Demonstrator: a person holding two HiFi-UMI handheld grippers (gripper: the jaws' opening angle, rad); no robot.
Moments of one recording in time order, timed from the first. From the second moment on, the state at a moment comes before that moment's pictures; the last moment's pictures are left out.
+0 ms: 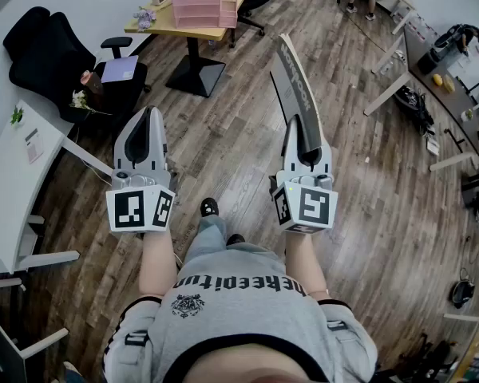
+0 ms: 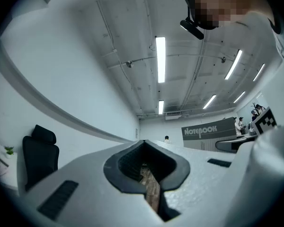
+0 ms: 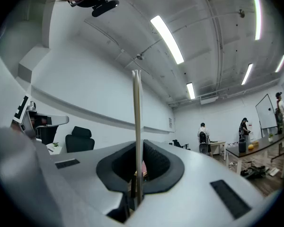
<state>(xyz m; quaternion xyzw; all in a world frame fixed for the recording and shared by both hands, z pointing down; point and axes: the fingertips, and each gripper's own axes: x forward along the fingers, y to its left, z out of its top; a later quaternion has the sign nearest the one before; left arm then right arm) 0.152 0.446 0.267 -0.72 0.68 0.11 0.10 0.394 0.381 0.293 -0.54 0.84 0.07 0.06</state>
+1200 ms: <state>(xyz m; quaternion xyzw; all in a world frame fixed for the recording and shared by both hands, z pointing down) 0.093 0.312 0.246 -0.73 0.66 0.14 0.11 0.317 0.252 0.280 -0.49 0.86 0.08 0.09</state>
